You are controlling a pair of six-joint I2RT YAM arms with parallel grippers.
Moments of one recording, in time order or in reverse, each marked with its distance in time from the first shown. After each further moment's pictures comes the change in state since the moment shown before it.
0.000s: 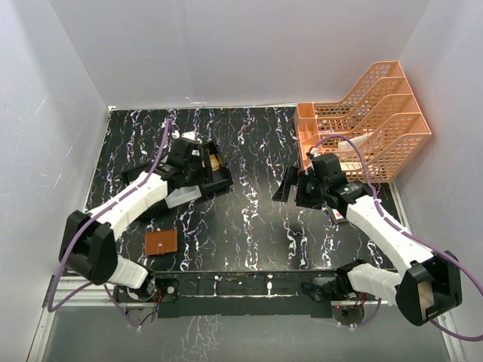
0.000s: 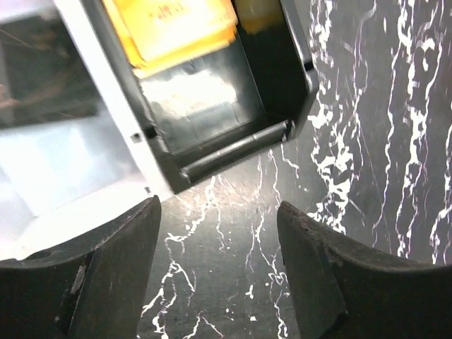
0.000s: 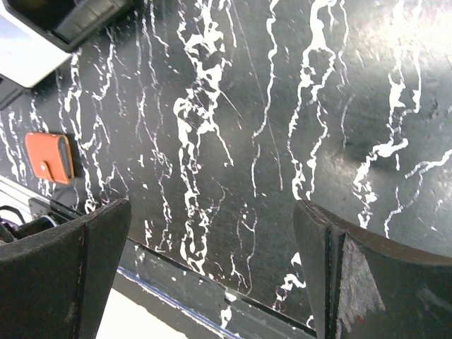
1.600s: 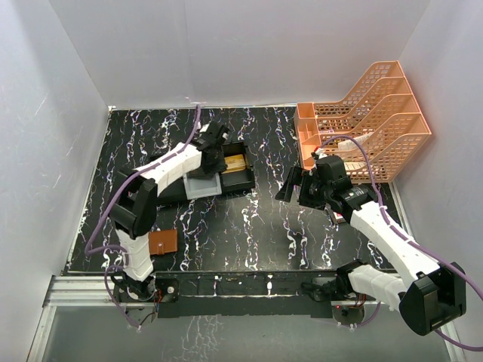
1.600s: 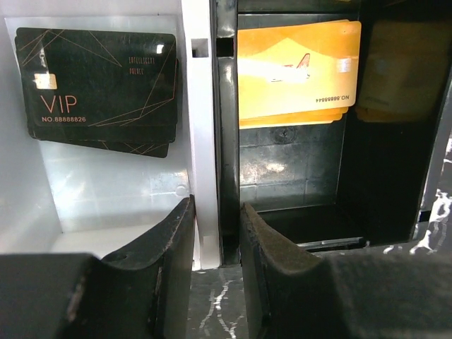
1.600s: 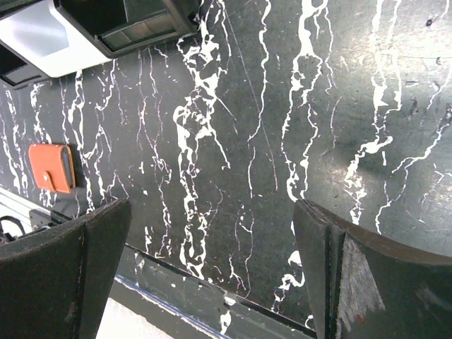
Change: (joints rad) left arm -0.043 0.414 0.418 -0.195 -0.135 -0.122; right arm 0.000 -0.057 -0.006 0.007 0.027 0.016
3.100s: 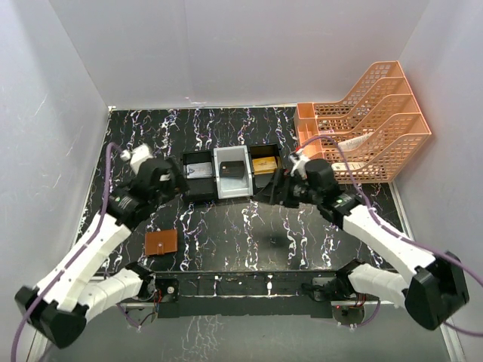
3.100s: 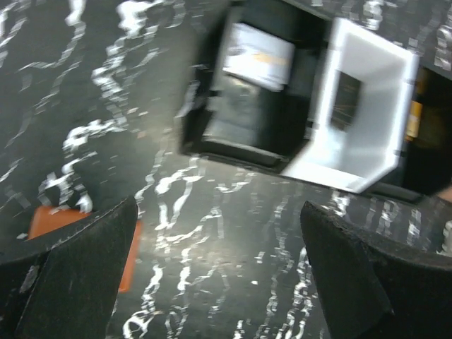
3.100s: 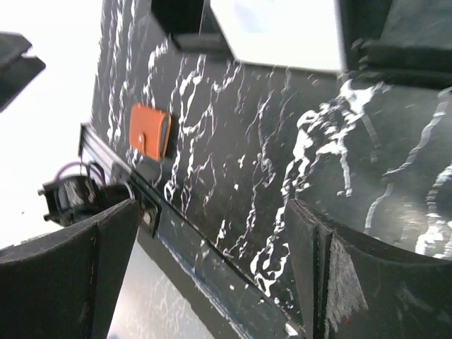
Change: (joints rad) left arm -0.038 -0.894 -0.438 -0.148 -0.230 -0.145; right arm 0.100 -0.005 -0.080 0.341 -0.193 0.112
